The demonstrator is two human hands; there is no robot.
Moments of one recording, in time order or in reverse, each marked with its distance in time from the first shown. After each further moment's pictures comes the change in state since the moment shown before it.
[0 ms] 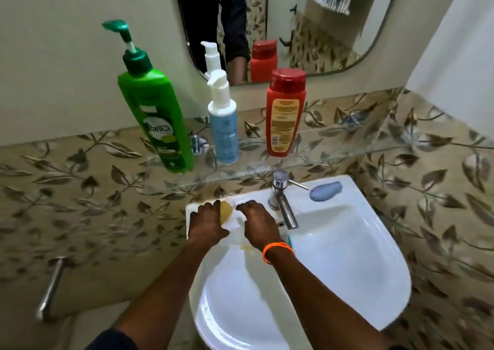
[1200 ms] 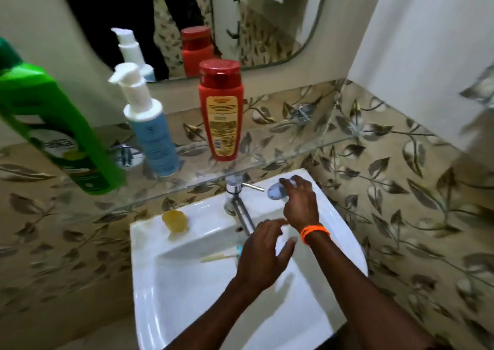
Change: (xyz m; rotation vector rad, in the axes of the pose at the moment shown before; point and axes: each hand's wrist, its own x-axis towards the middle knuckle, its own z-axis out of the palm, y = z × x) left_hand -0.075 0.200 0.031 -0.762 0.390 0.648; right_hand -0.014 0.167 -0.102 -0.194 0.309 0.319
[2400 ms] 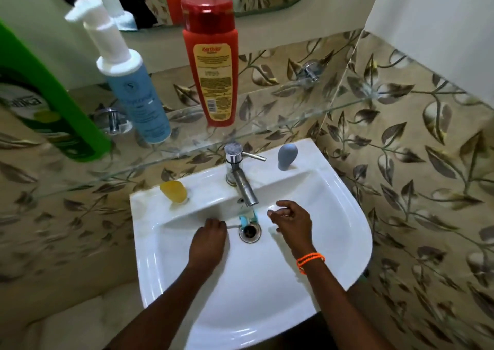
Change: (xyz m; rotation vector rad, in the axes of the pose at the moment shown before) left_hand -0.058 -0.112 -0.042 0.809 -0.537 -0.261; right_hand -0.104 -0.006 0.062 1.002 -0.055 0.537
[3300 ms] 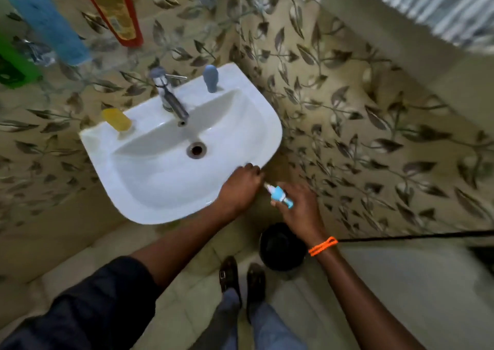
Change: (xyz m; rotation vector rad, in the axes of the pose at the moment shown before) left_hand -0.139 0.213 -0.077 -0.074 0.017 0.624; right_hand -0.248 0.040 -0.204 -0.630 0.068 -0.304
